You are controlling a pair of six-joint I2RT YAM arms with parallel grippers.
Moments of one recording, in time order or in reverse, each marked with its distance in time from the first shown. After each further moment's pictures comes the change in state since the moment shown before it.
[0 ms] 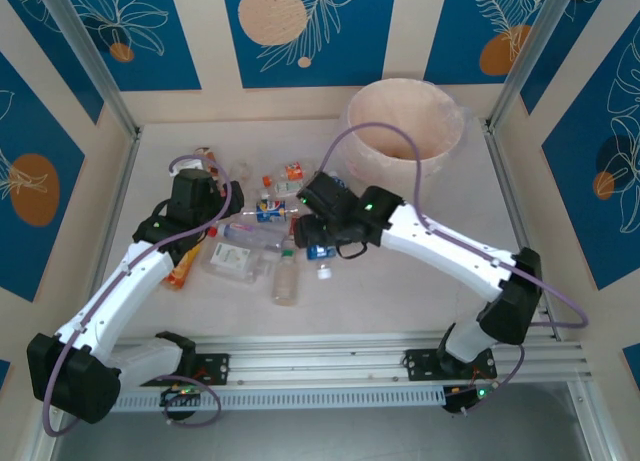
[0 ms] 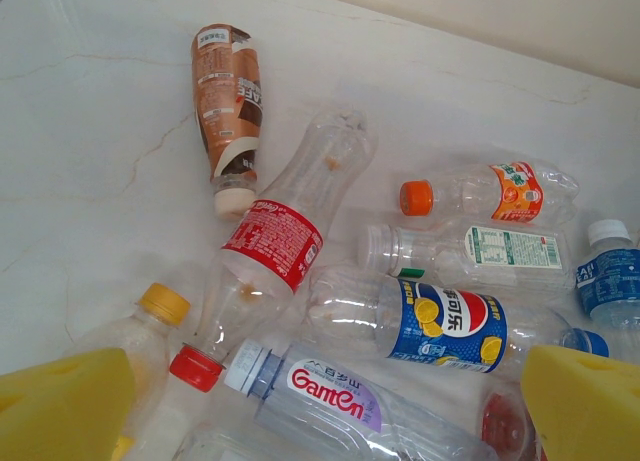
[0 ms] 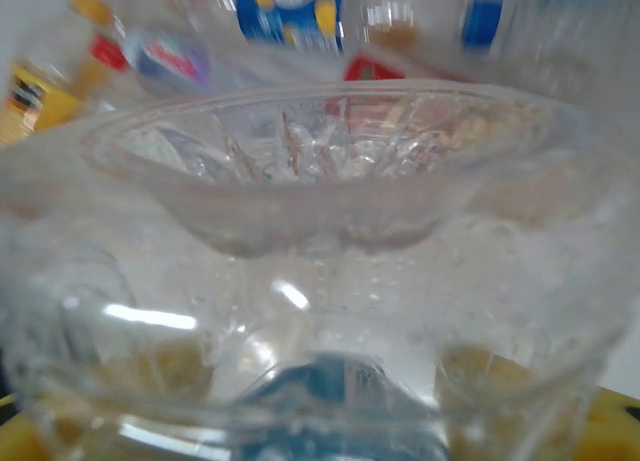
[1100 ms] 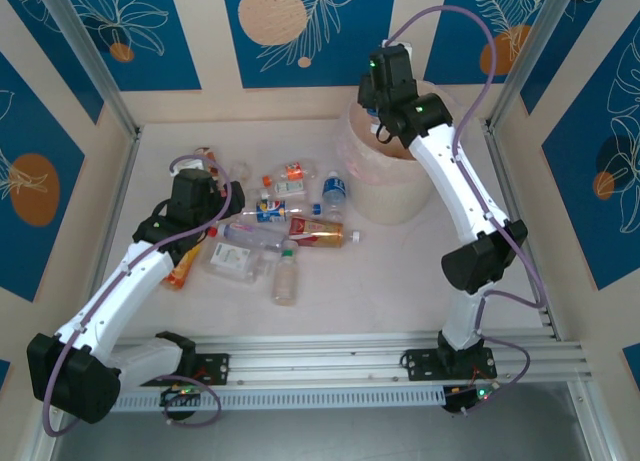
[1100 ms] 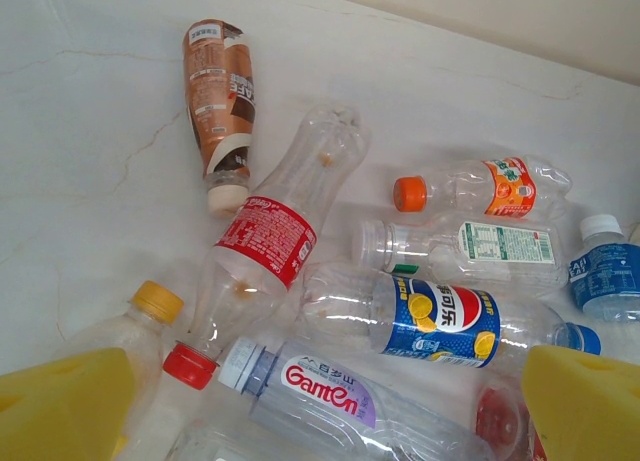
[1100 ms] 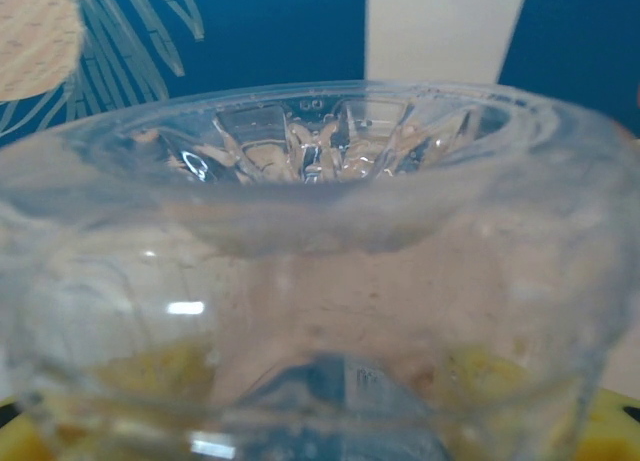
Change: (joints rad) left arm 0.000 0.000 0.000 -0.001 0.015 0.000; right arm -0.515 0.341 0.646 0.180 0.339 -0.383
